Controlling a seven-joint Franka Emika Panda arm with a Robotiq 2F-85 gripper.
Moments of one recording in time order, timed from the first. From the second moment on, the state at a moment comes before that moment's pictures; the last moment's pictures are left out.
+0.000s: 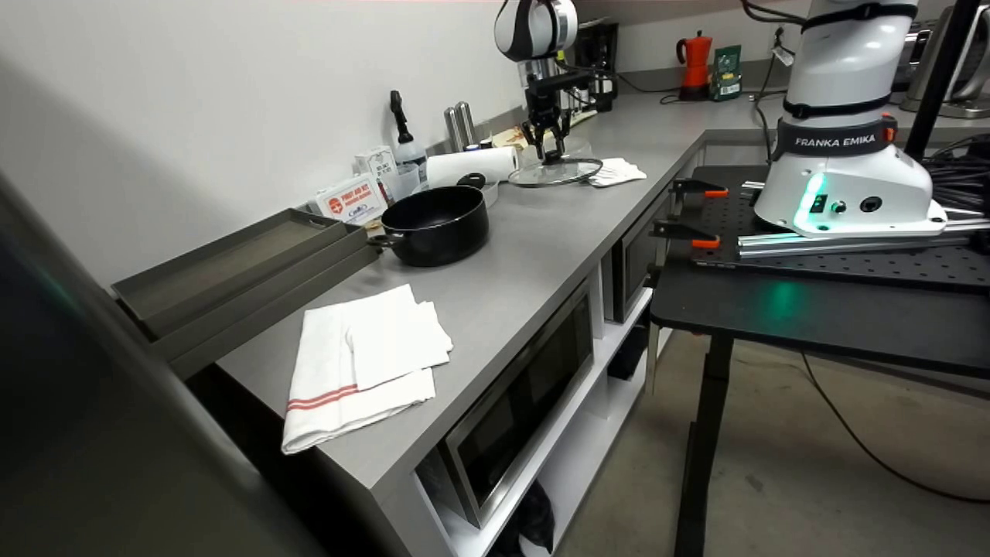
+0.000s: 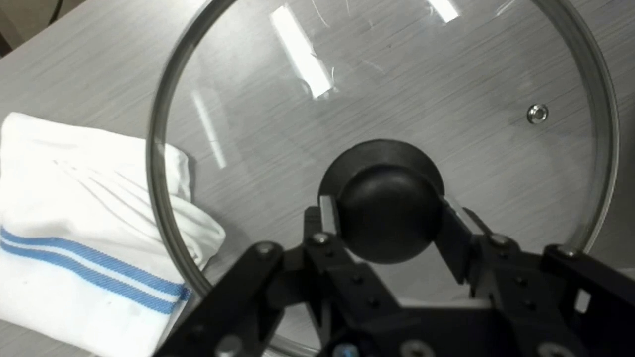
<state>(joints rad) -0.26 0.54 -0.20 -1.95 0.18 2.35 0.14</state>
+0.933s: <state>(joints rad) -0.27 0.65 -0.15 -1.87 0.26 2.37 0.14</state>
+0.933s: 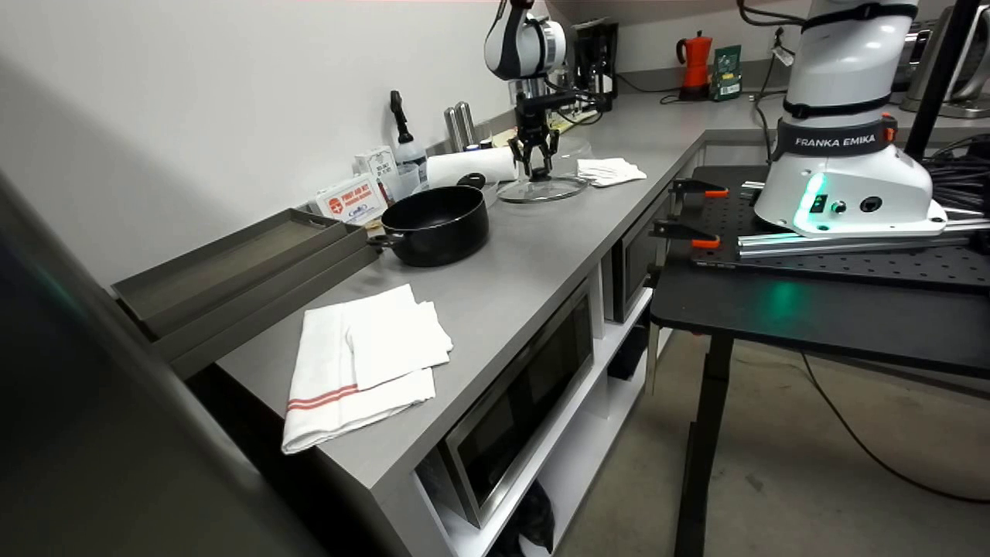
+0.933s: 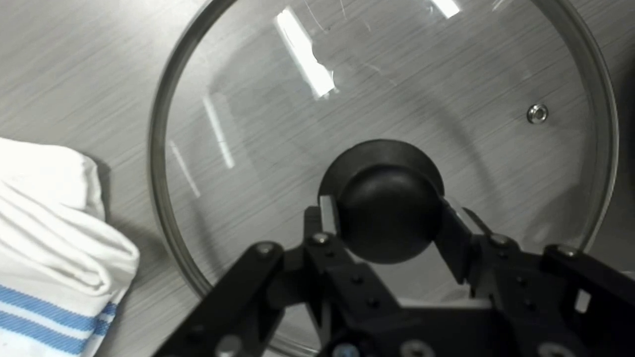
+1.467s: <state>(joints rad) -0.29 0.72 -0.15 -1.82 0.28 2.38 0.14</state>
